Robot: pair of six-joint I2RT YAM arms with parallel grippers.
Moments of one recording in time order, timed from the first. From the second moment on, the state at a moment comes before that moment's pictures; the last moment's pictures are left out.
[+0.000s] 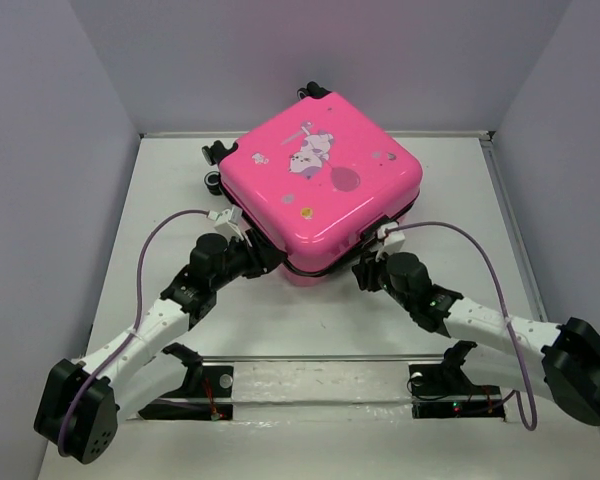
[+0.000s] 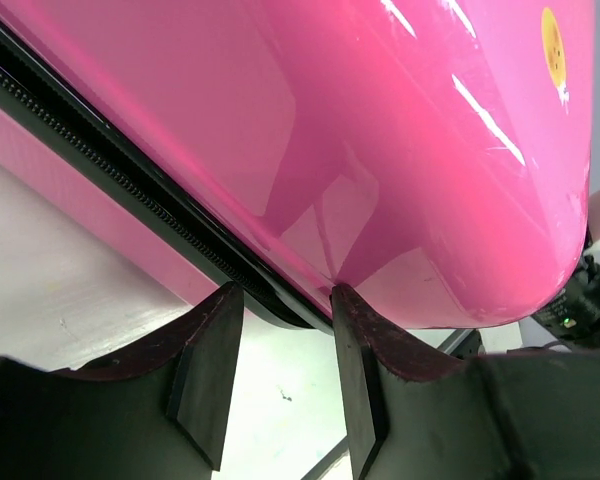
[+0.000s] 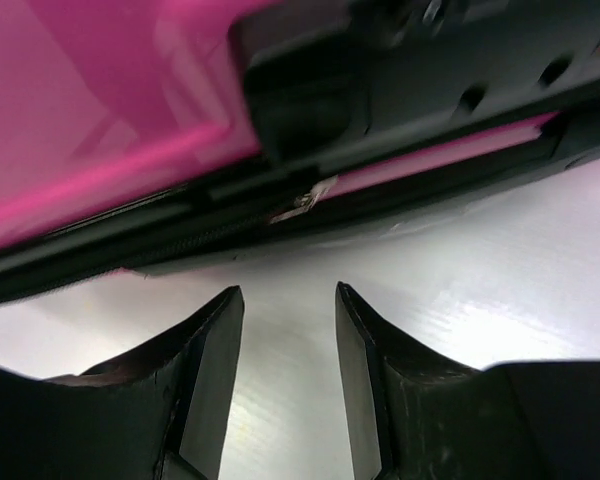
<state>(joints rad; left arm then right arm) -0.51 0.92 0.44 0.13 0.22 -0.79 0.79 1.04 0.37 0.26 0.28 0.32</state>
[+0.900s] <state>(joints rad) -0.50 0.86 0.50 0.01 0.16 -0.76 0.67 1.19 0.51 0.34 0.12 0.21</state>
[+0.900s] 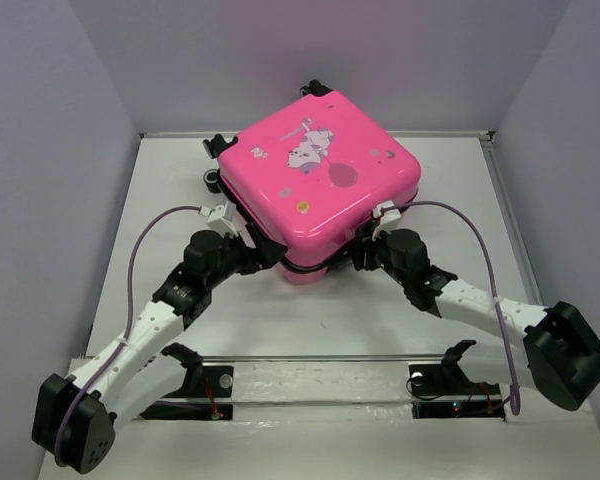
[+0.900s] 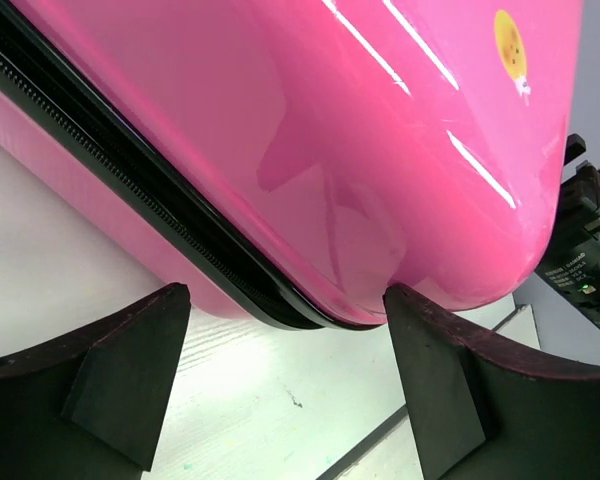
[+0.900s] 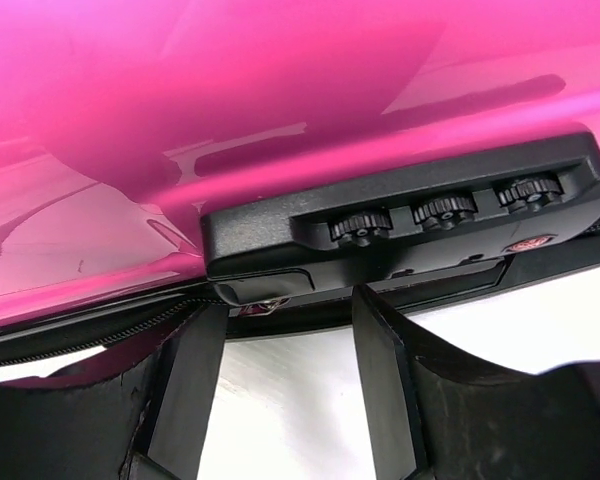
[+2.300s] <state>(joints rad) -0.53 0.99 0.48 0.10 0.31 -0.79 0.94 1.20 0.69 0.10 -0.05 0.31</state>
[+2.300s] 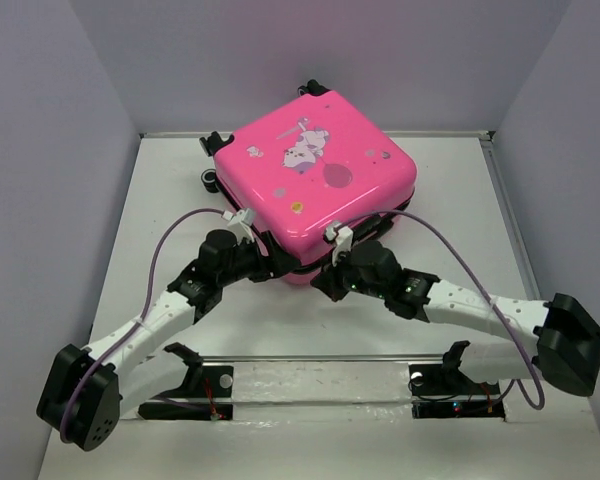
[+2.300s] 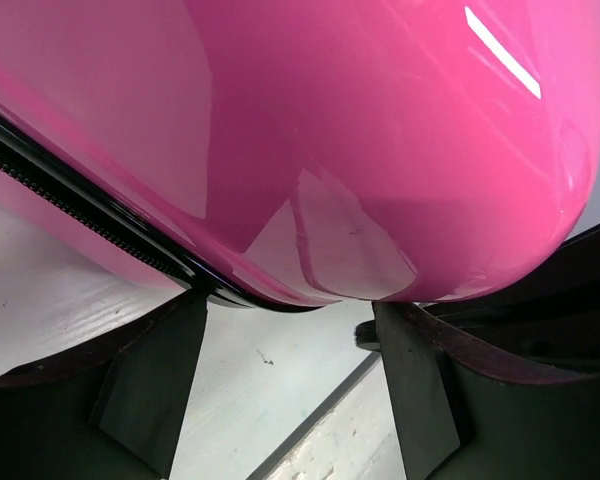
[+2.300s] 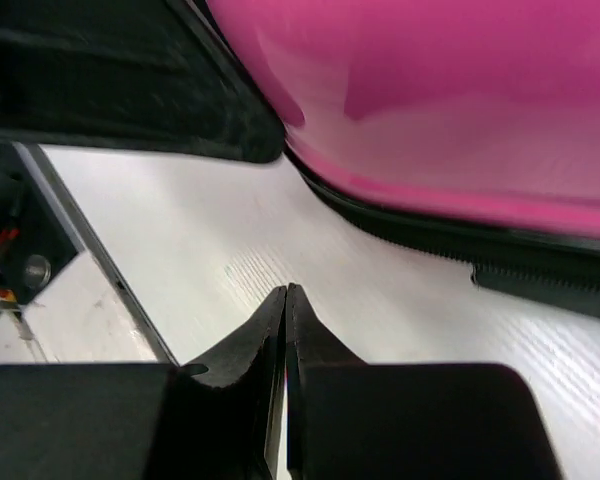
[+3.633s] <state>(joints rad) -0.53 0.95 0.48 0.11 0.31 -0.79 0.62 1.20 0.52 0.34 0.03 0.20</state>
